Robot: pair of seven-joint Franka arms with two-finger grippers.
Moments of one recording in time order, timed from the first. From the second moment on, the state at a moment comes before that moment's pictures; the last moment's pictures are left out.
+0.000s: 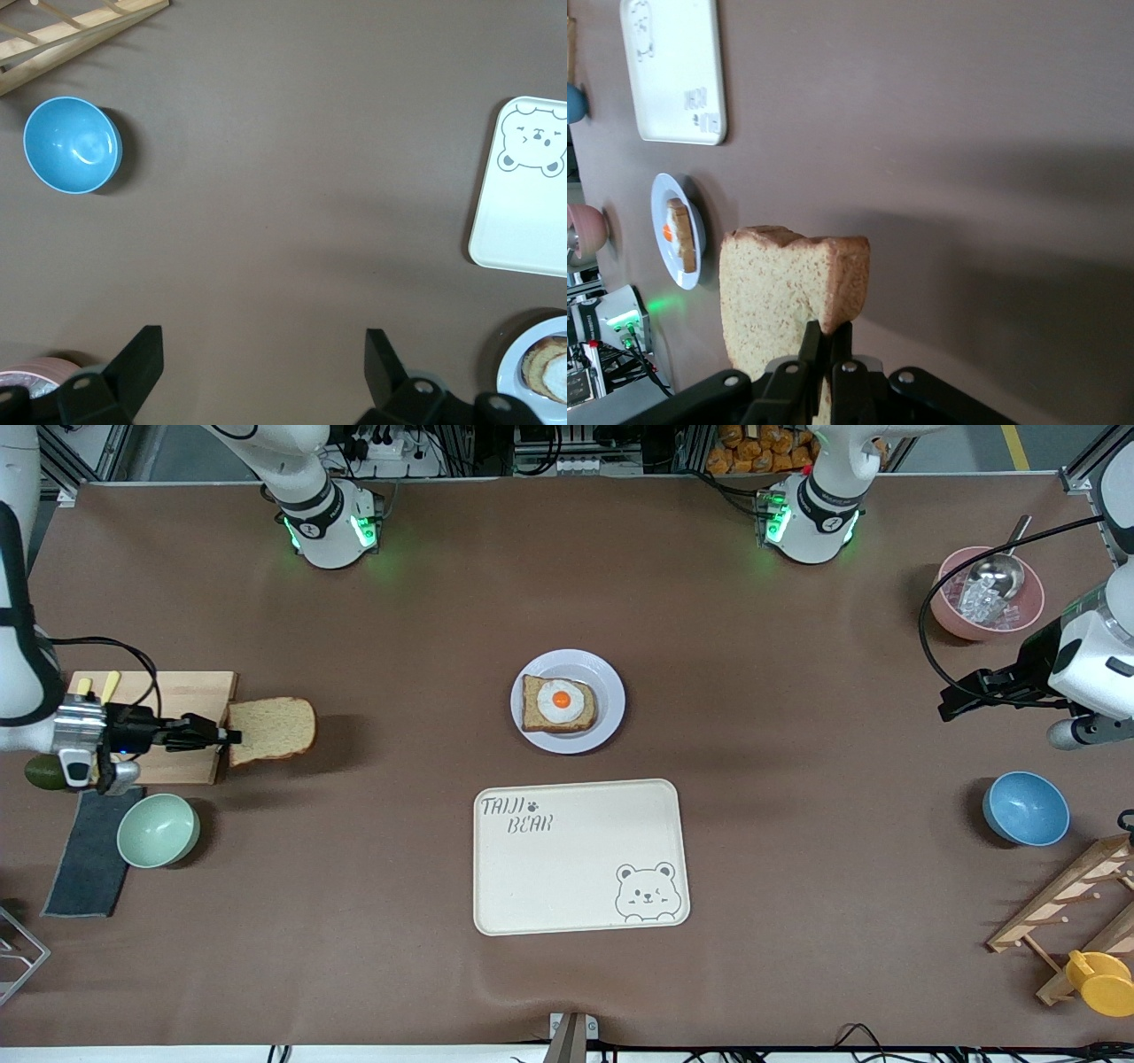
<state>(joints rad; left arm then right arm) 0.00 0.09 -0.06 -1.58 0.00 1.67 -0.24 -0.32 0.39 -0.01 -1.91 0.66 1.77 -0.77</state>
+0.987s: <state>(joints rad) 0.00 0.10 -0.06 -1.59 -0.02 1.67 -0.24 0.00 0.25 -0.01 -2.14 0.95 2.01 -0.63</state>
